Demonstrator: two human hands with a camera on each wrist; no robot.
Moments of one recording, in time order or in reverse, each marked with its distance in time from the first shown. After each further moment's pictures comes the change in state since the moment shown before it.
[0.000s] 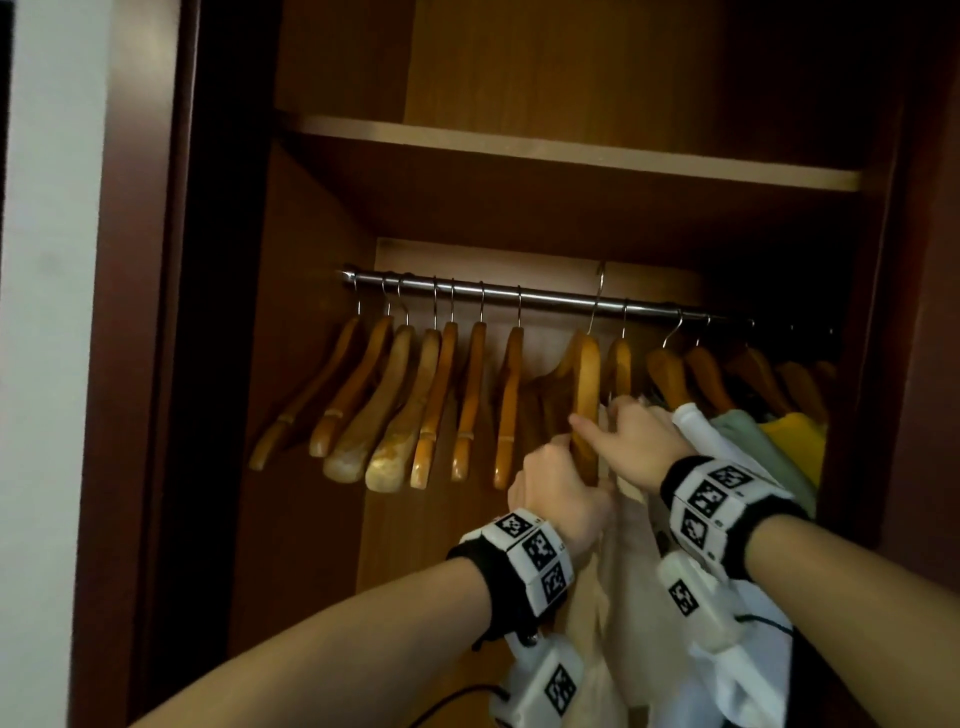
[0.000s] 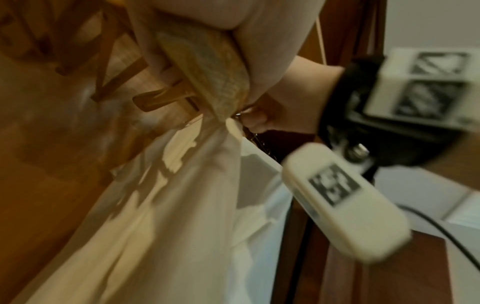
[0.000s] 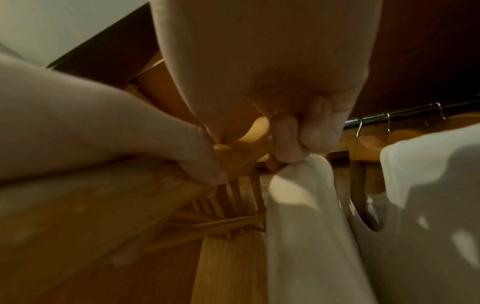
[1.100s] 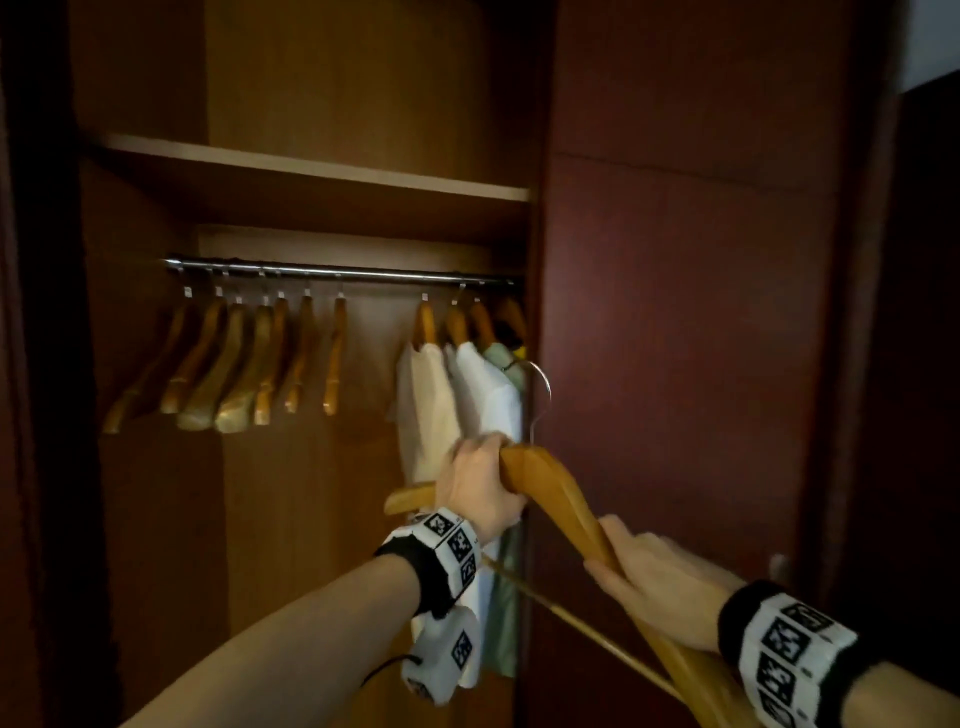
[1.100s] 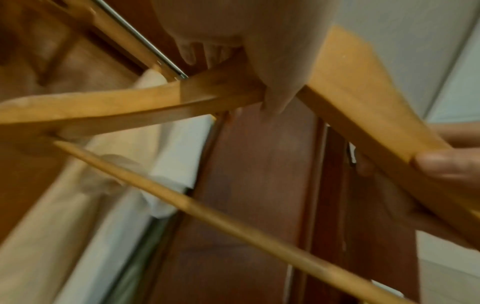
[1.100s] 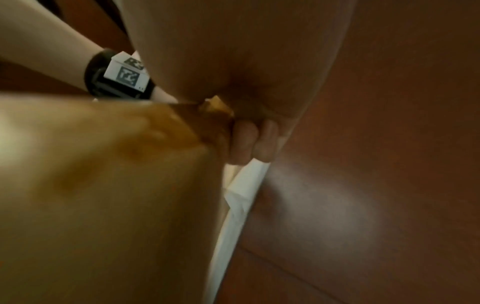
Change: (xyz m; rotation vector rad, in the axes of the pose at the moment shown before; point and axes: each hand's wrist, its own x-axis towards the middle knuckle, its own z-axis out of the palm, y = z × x) left_hand -0.175 0.091 0.016 0.127 -0.301 0.361; right_hand -0.335 0.135 -0.131 -0.262 -0.367 -0.007
